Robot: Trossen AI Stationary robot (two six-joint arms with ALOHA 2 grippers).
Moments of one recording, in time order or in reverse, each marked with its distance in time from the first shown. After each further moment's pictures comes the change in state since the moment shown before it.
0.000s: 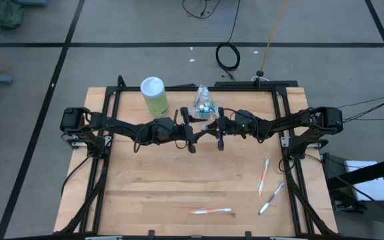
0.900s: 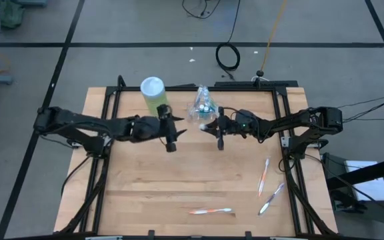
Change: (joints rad) left arm -0.050 -0.345 0.001 -0.689 -0.140 -0.314; right arm 0.000 0.000 0.000 0.030 -0.001 0.019
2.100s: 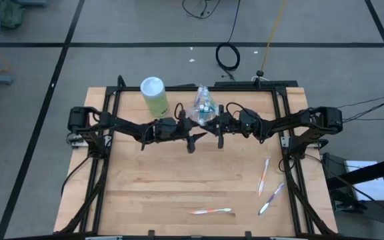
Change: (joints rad) left arm 0.123 0.420 -0.101 0.751 0.257 -0.256; right arm 0.003 0.001 0.000 0.135 -0.003 0.116
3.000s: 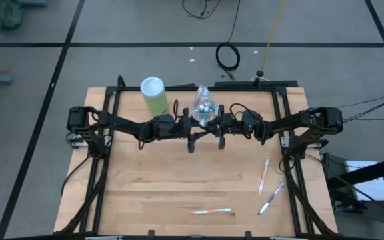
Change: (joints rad) left arm 0.010 -0.003 0.031 0.088 0.115 0.046; right arm 0.026 0.000 -0.002 0.095 0.002 -0.011
